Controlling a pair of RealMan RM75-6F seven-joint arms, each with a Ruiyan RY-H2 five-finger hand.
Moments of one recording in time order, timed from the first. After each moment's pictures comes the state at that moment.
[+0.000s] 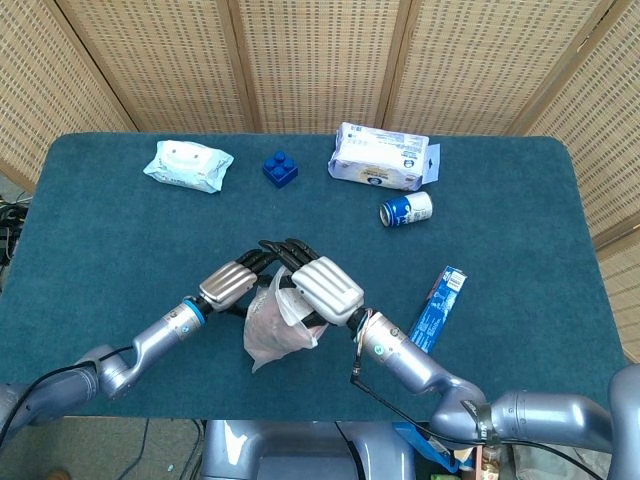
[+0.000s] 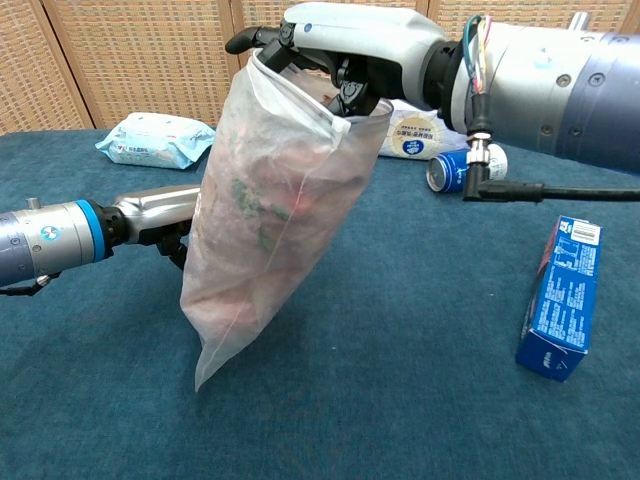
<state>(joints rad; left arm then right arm) -0.86 -1.68 0.03 -0.98 1.62 0.92 -0.46 0.93 -1.46 0.30 -1.79 -1.21 0.93 -0.07</state>
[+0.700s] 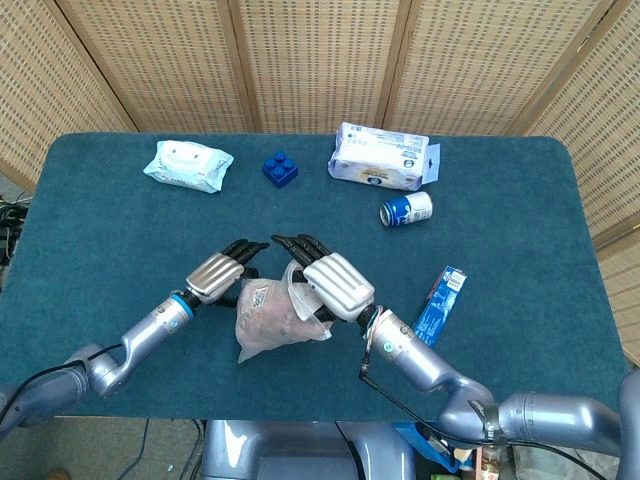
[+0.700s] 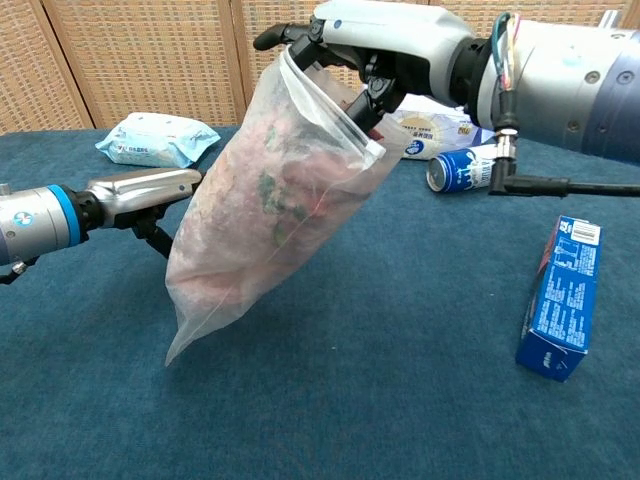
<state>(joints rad) -0.83 -1.64 0.02 -0.98 1.59 0.94 -0.43 0.90 -1.44 0.28 -1.78 -1.22 0.95 -0.05</state>
